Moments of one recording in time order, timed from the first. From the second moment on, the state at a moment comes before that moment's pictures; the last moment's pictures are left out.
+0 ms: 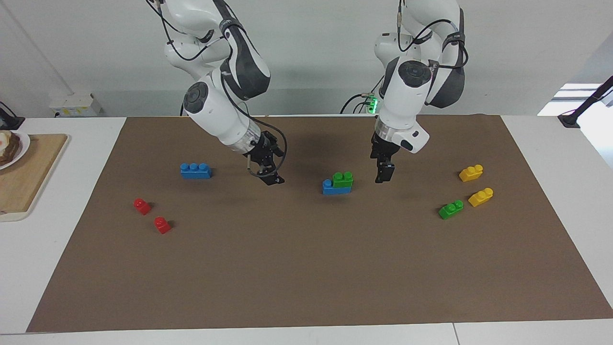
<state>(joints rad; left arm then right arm) -0.38 0.06 -0.05 -1.95 -0.03 2.06 -1.94 0.37 0.17 0.02 -1.91 0.59 2.15 1.68</state>
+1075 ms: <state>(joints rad) -0.46 0.09 -0.05 -1.99 -0.03 2.15 -2.06 0.58 0.37 0.02 -1.92 0.65 2.54 1.69</state>
